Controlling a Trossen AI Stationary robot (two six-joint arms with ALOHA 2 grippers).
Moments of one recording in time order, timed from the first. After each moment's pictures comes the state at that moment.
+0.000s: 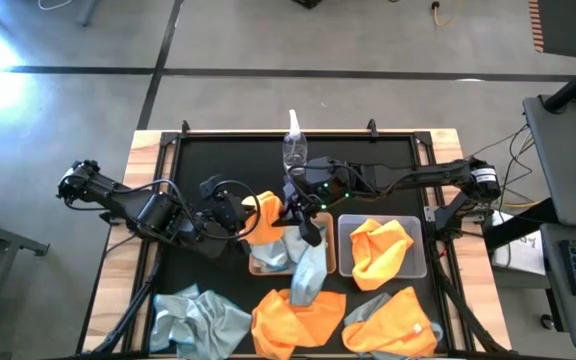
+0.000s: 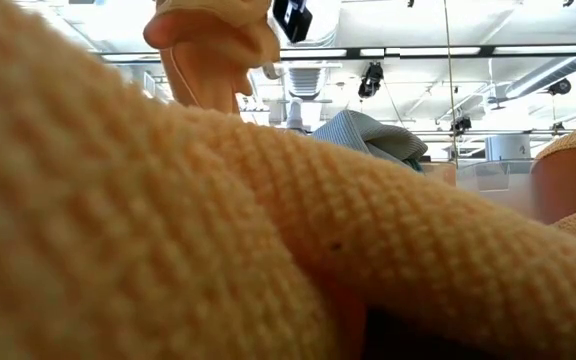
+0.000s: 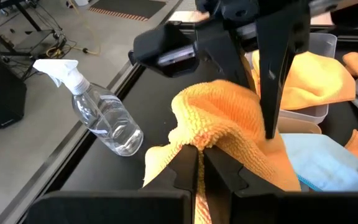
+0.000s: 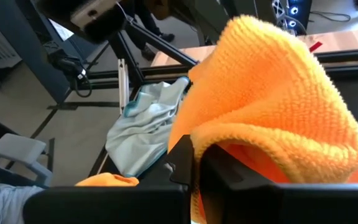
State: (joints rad) left arm -0.43 1.37 1.44 -0.89 -0.80 -0.44; right arm -0.02 1.68 1.48 -0.21 -0.39 0.13
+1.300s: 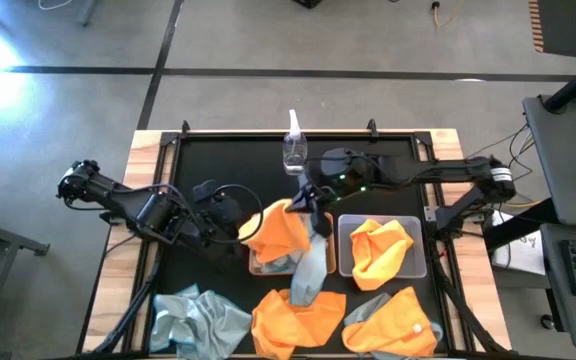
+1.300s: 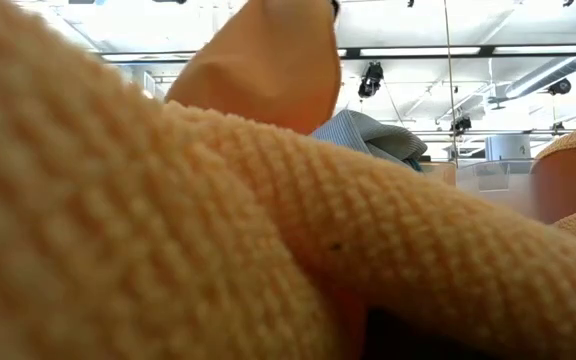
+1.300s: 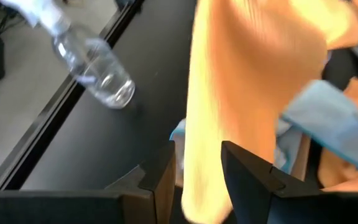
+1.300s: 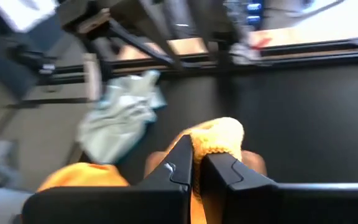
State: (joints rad) left arm -0.43 1.37 1.44 -1.10 -0.67 -0.60; right arm -0.03 1.56 1.48 -0.38 -0.26 0.10
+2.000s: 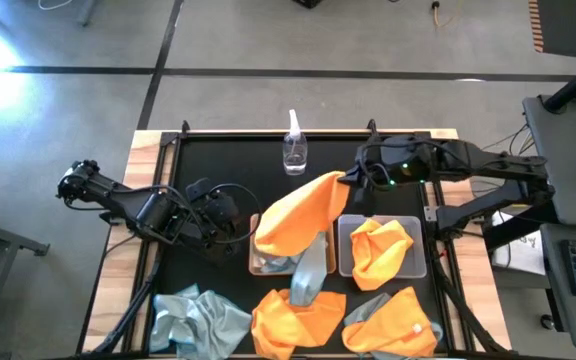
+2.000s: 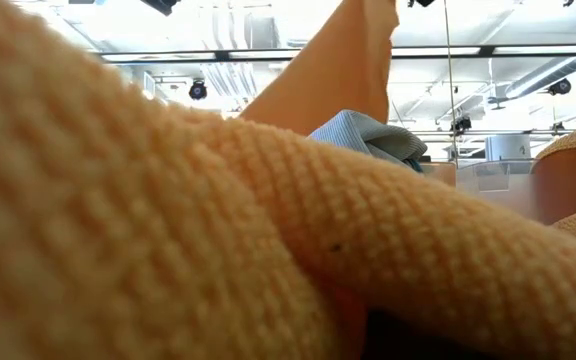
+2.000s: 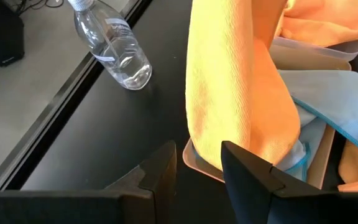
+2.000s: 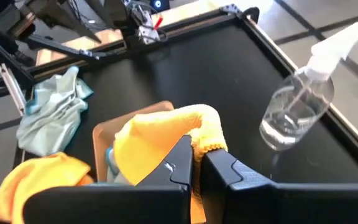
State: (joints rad) left arm -0.43 1.37 1.44 -1.20 -0.70 -0.69; right arm -0.02 1.24 1.48 -0.82 0.10 0.28
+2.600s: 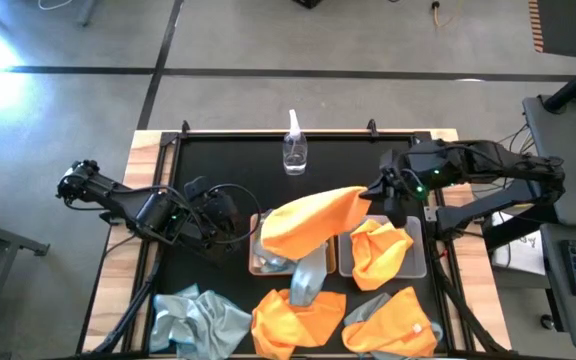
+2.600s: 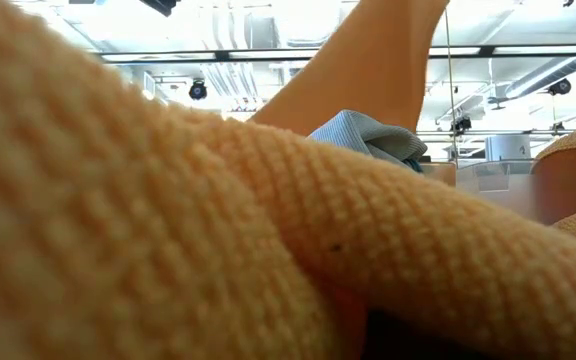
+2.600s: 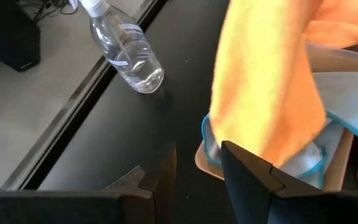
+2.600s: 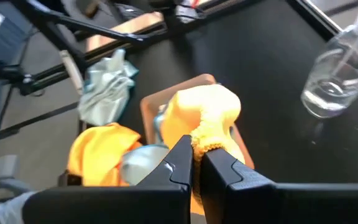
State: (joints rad) left arm -0.43 1.37 1.44 -1.22 -0.75 -0.69; right arm 0.06 1.12 1.48 -0.95 0.00 0.40
